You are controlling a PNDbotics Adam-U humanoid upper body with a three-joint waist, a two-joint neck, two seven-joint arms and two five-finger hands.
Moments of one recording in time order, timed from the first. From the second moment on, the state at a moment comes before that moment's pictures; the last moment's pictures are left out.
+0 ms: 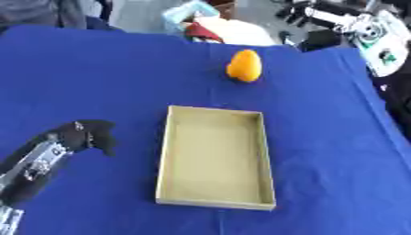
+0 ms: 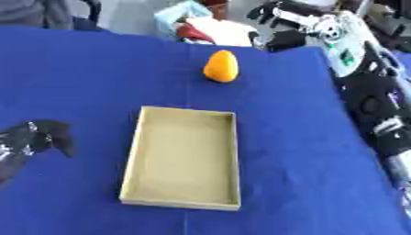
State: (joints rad) left arm -0.26 0.30 -0.13 -1.89 0.02 -0.06 -0.54; right arm -1.08 -0.56 0.06 -0.85 0.71 -0.37 0.47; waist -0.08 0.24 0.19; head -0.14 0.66
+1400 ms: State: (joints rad) left arm -0.30 0.27 -0.15 -1.90 0.04 -0.05 -0.58; right arm -1.09 -0.51 0.03 -0.70 0.97 -0.37 0.39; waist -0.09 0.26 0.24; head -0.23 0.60
